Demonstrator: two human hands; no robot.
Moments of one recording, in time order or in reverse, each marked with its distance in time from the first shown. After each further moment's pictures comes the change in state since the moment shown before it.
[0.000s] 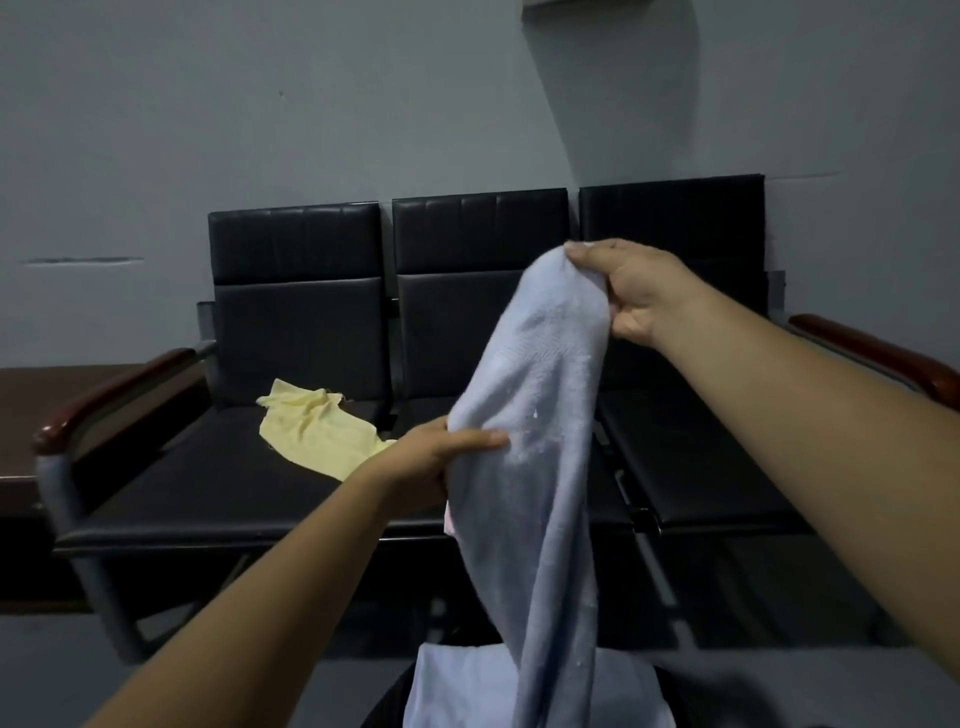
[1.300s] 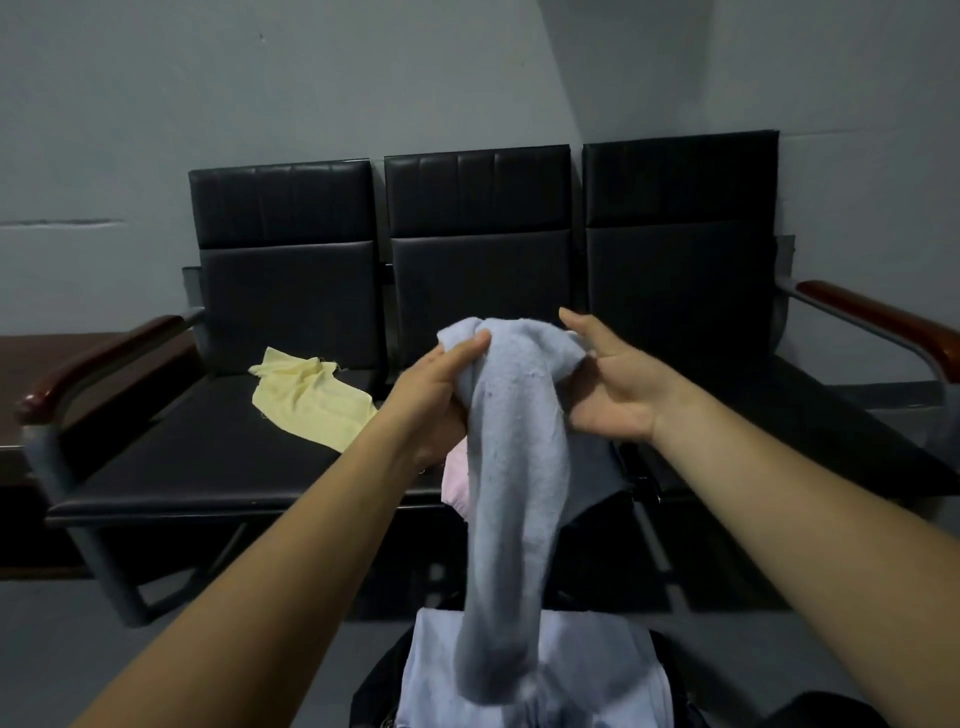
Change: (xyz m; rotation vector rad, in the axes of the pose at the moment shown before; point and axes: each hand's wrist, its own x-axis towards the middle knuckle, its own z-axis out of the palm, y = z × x) left_hand 0.018 0.009 0.011 -0.263 0.121 0.194; right_hand -0.033 0.102 -0.023 0.136 -0.335 0.427
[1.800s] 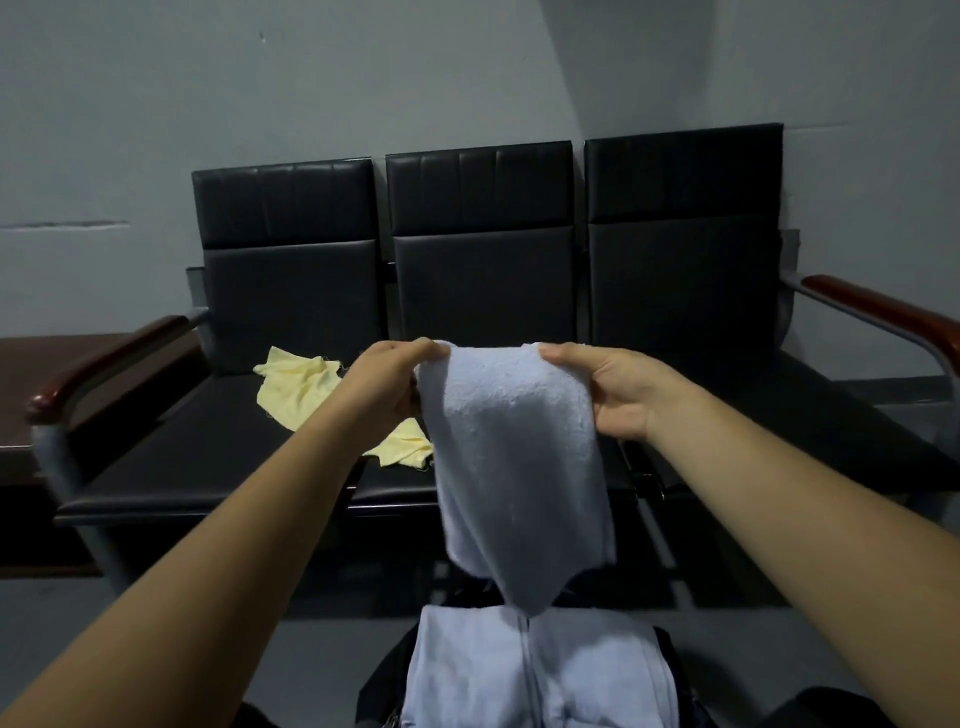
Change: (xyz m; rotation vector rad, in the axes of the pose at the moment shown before) left_hand 0.003 0.023 -0.040 0.446 0.209 0.040; right_hand 0.000 0.004 0.003 -0.009 0.192 -0.043
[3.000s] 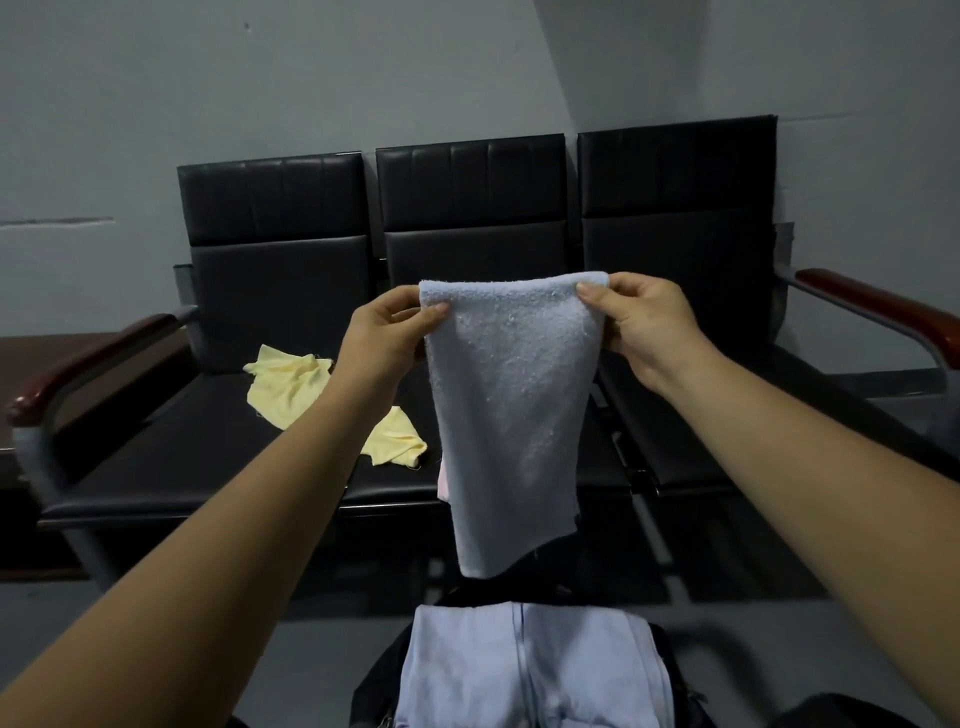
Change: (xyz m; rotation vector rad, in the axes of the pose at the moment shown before) left_hand 0.020 0.009 0.012 -0.040 0.040 0.309; right_hand 0.015 -0.034 -0.024 -0.362 0.323 -0.522
